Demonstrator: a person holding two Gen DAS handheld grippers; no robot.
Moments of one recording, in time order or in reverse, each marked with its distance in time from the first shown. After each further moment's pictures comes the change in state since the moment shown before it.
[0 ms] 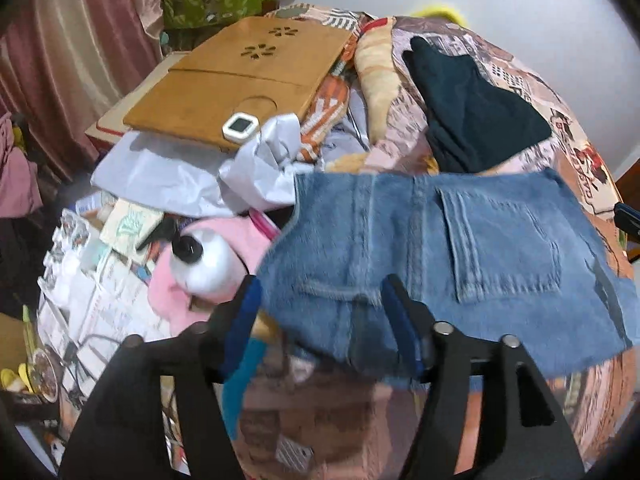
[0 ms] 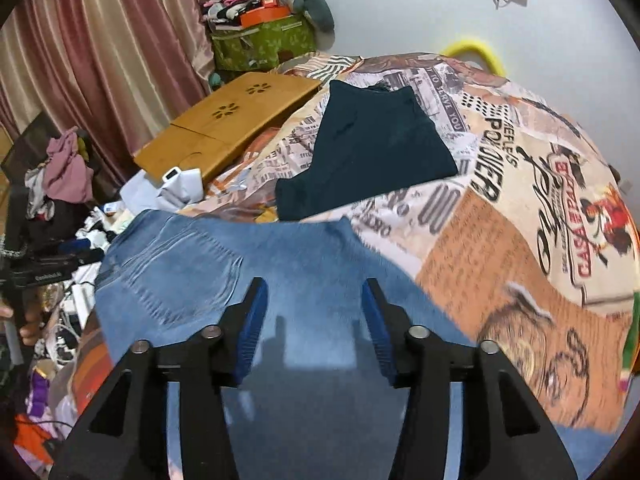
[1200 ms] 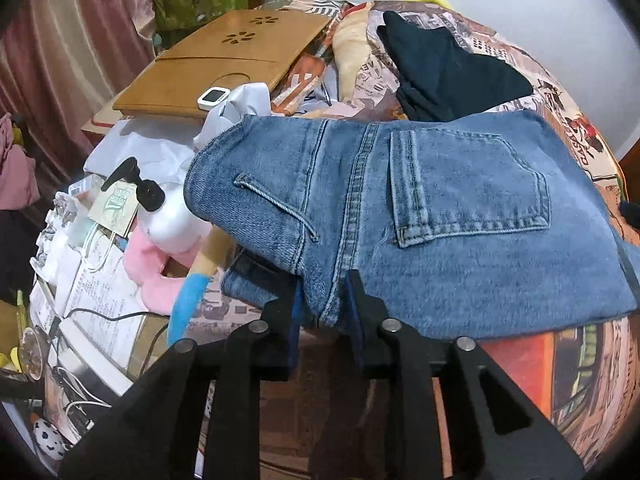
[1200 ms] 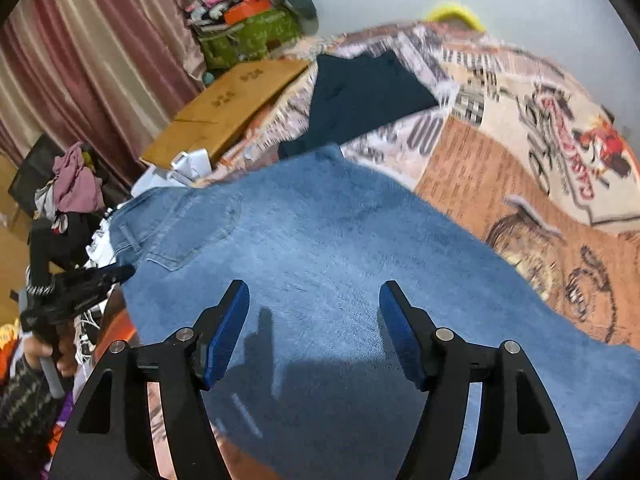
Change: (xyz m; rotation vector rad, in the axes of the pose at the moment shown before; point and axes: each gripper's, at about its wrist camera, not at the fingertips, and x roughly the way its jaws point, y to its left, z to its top) left arm 0.004 -0.042 -0.052 0.043 -0.014 0.012; right arm 0.001 -0.010 -0.050 0.124 0.068 0.053
